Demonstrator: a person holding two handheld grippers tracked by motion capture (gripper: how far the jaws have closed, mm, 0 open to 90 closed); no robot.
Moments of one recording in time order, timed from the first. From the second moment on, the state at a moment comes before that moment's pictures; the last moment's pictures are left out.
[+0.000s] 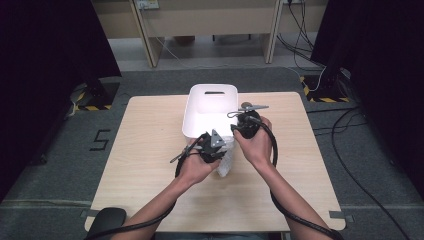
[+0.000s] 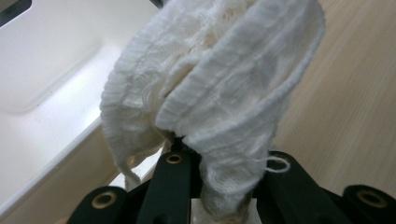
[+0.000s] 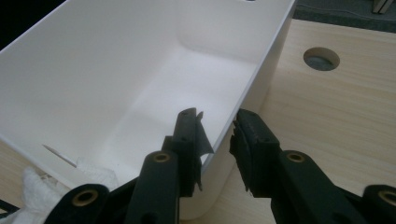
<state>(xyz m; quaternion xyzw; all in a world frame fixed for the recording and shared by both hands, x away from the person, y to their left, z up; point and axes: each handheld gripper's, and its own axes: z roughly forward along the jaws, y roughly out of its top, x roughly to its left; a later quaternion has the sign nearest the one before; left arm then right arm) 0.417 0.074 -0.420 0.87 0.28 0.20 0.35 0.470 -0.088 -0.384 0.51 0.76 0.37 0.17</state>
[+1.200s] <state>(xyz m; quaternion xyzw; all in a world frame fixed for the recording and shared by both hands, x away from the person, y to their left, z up) 0.424 0.055 -0.442 0.88 0.27 0.19 0.33 0.471 -0.090 -0.382 0.52 0.75 0.37 0.16</state>
